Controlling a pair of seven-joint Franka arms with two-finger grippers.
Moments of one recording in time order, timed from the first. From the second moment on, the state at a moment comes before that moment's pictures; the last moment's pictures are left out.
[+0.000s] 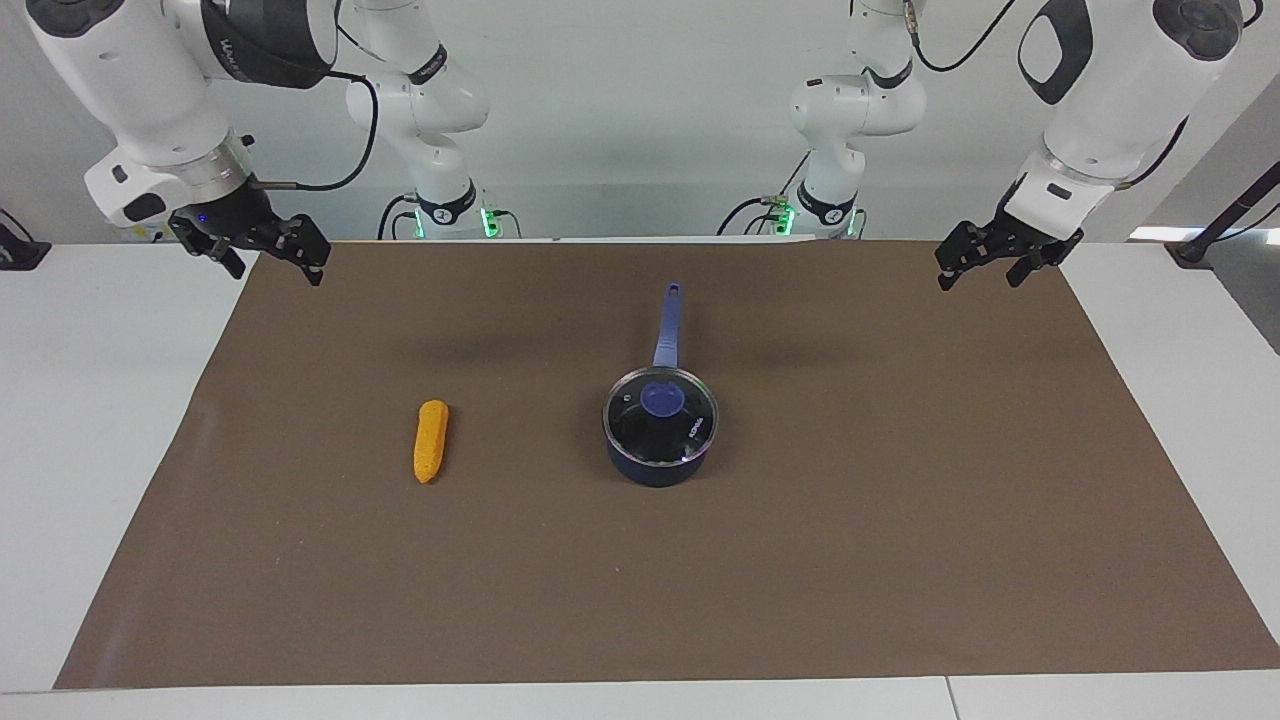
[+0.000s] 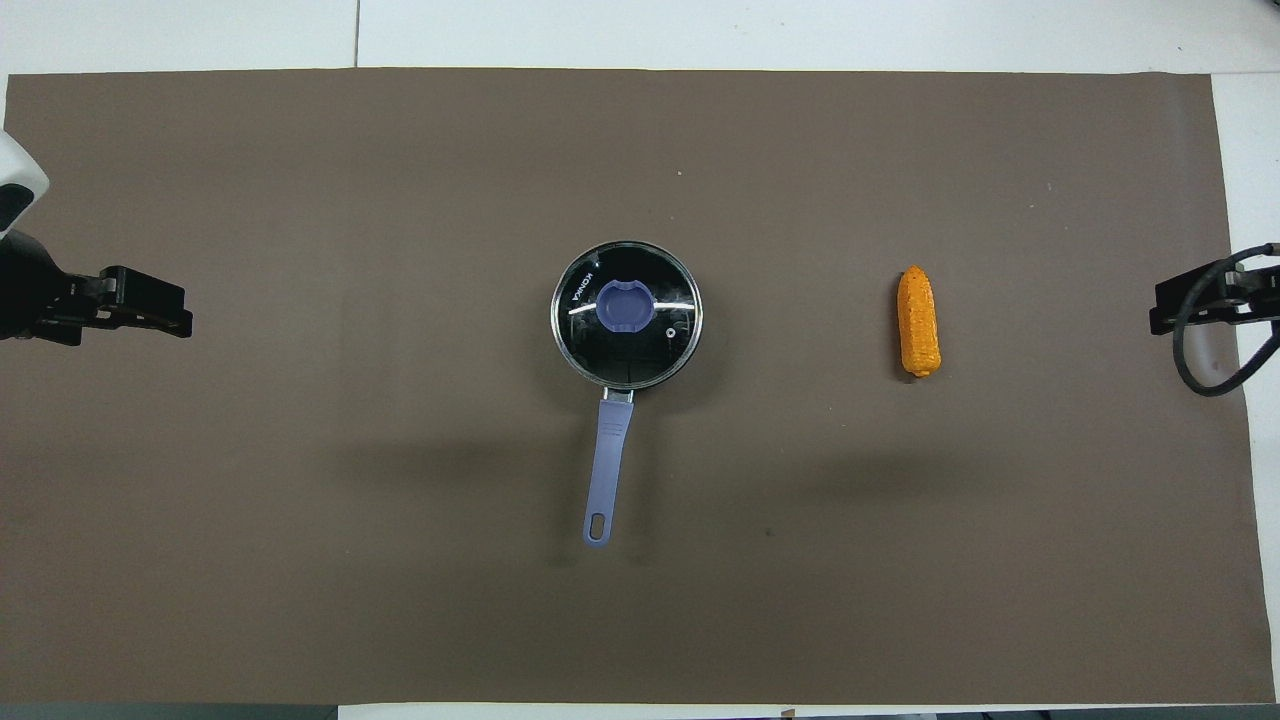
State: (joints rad) left arm -0.06 -0.02 -0.02 -1.66 -0.03 1.57 -0.06; right arm 0.03 0.00 -0.10 -1.61 -0.06 1.52 0.03
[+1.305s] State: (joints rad) left arm -0.39 0.17 -0.05 -1.54 -0.05 1.70 -0.30; right arm 0.03 -0.02 -0.10 -1.73 -0.01 1.83 0.03
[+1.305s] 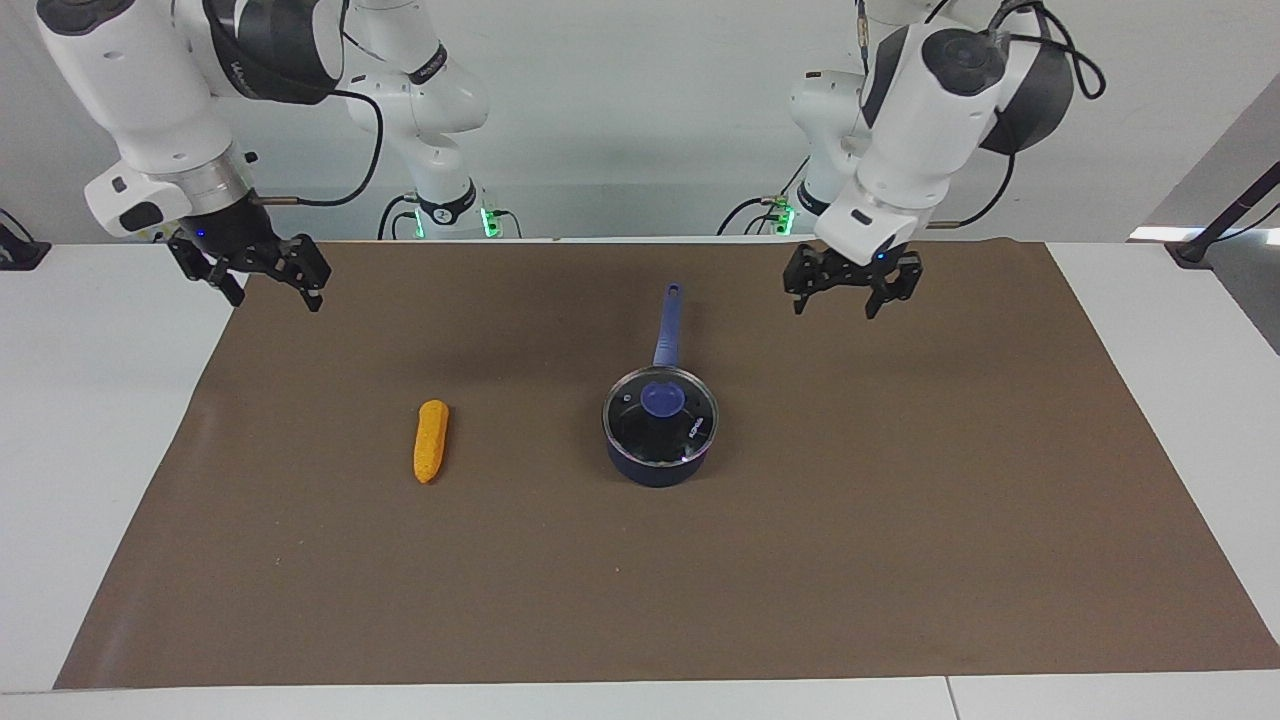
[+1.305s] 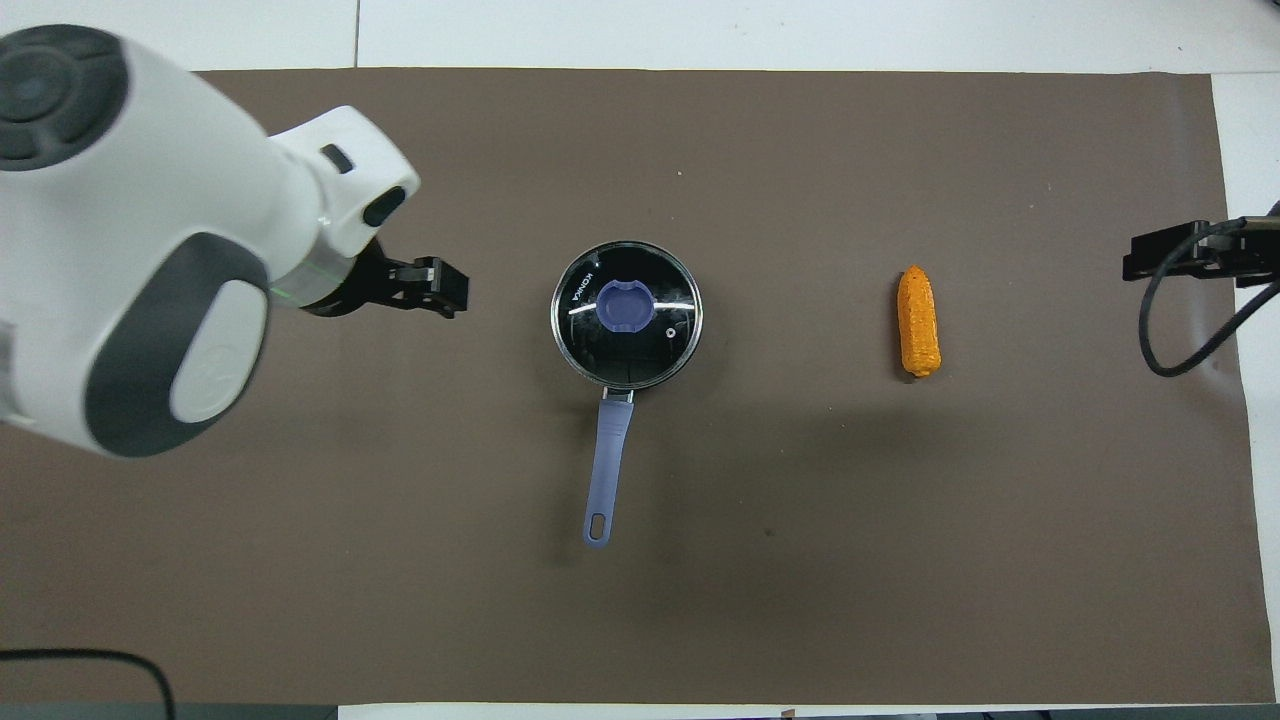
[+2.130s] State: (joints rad) left arm -0.61 0.52 -0.05 -1.31 -0.05 1.82 -0.50; right arm 0.12 0.04 -0.09 -2.00 0.00 2.19 0.18
